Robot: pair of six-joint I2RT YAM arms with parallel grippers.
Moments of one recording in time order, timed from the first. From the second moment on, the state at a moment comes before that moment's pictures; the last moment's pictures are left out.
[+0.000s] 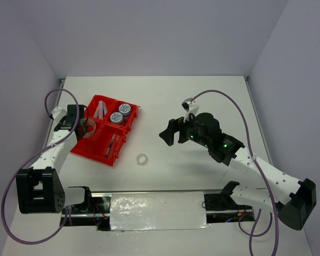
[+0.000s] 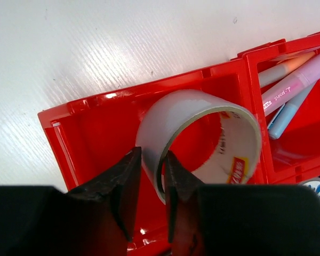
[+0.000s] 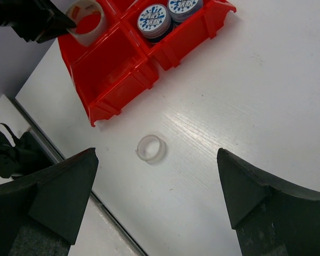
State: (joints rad) left arm 0.05 1.27 0.85 -0.51 -0.47 -0.90; right arm 0.75 0.99 0.84 -0.18 -0.06 0.39
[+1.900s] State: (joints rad) left arm -0.78 1.37 0.67 -0.32 -0.29 -0.71; right arm 0.75 0.89 0.84 -0.26 0.03 0.41
